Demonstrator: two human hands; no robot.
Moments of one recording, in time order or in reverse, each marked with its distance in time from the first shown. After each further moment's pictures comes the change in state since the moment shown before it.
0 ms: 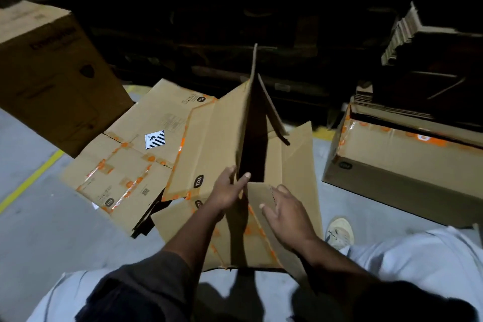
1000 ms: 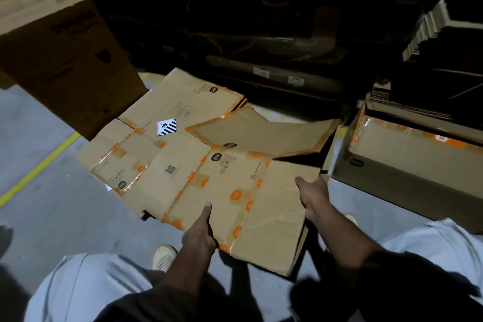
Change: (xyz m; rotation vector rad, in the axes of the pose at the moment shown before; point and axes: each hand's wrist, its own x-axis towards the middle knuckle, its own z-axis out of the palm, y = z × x) left_hand -0.053 -0.107 -0.023 -1.133 0.344 -0.709; right_hand 0.055 0.038 0.005 0.606 0.208 0.881
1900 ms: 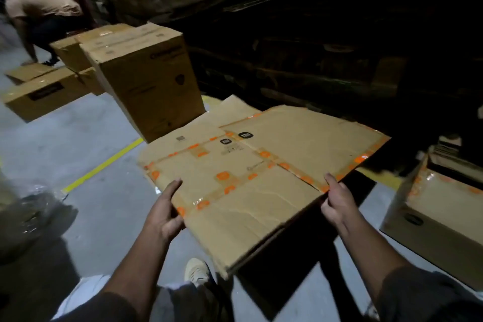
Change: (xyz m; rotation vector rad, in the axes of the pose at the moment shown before) left_hand -0.105 0.160 -0.069 -0.169 -0.274 0.391; right_hand -0.003 -0.071 0.063 0.518 -0.347 0.013
